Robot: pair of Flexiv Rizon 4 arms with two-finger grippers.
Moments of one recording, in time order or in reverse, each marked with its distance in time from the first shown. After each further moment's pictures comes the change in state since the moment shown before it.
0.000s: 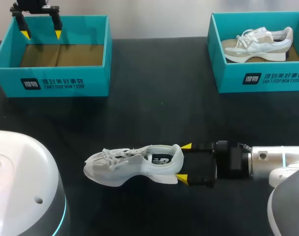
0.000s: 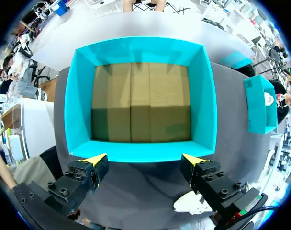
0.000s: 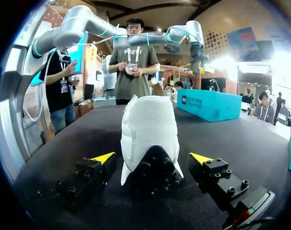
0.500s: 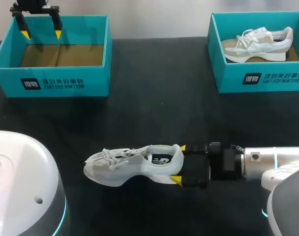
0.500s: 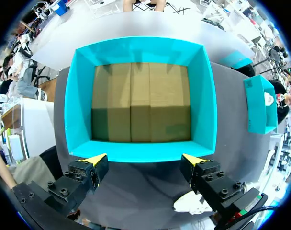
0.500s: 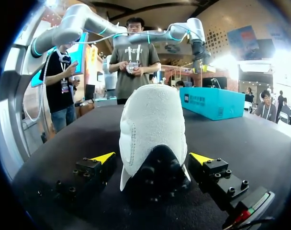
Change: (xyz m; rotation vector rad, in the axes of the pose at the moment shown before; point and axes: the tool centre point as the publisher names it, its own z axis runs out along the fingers) left arm 0.000 0.000 0.000 0.000 0.000 0.000; right arm 0.004 -0.005 0.018 -0.001 0.016 0.009
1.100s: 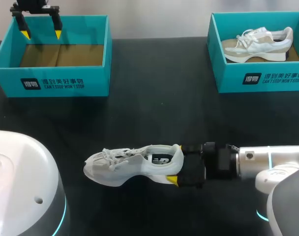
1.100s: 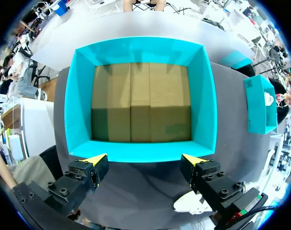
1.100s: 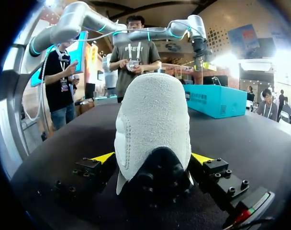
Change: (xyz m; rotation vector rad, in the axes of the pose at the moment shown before) left arm 0.000 0.000 0.000 0.000 0.000 0.000; right arm 0.000 -0.003 0.012 0.016 0.007 0.003
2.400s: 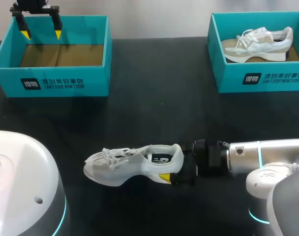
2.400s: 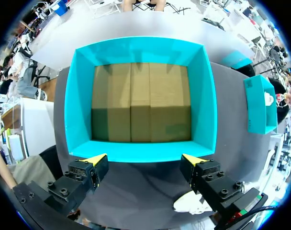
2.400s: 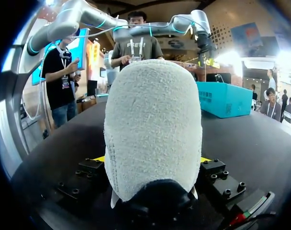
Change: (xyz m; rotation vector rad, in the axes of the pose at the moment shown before) left arm 0.000 0.000 0.000 0.000 0.000 0.000; right arm -0.001 0.004 0.021 0.031 0.028 -0.007
